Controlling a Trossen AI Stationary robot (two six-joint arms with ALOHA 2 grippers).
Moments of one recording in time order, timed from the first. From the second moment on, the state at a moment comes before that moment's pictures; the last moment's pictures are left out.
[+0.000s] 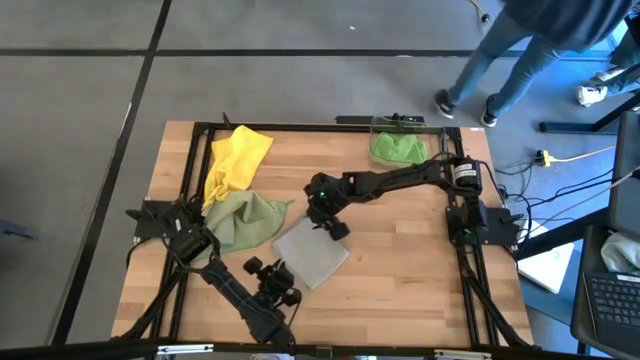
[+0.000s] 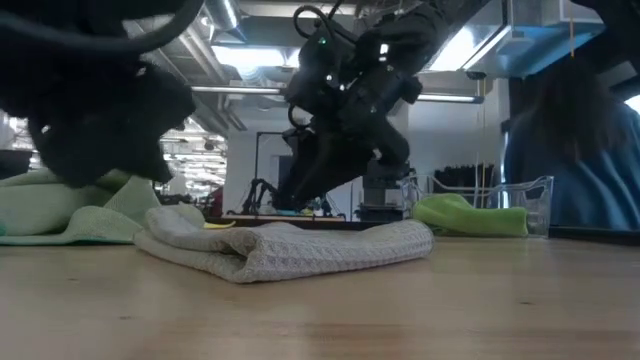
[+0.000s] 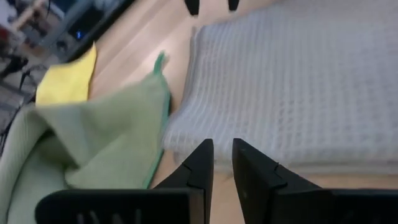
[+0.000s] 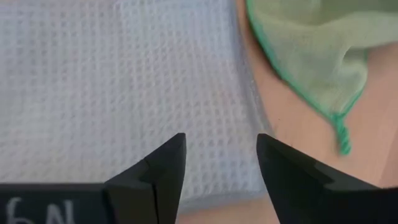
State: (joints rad) left arm -0.75 2.33 1.74 -1.57 -0.86 -1.76; right arm -0.08 2.02 1.34 -0.24 -0.30 -0.59
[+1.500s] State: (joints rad) left arm -0.86 2.33 1.87 -1.44 -0.98 -1.46; right arm 0.48 1.97 1.09 -0.05 0.42 -0.50
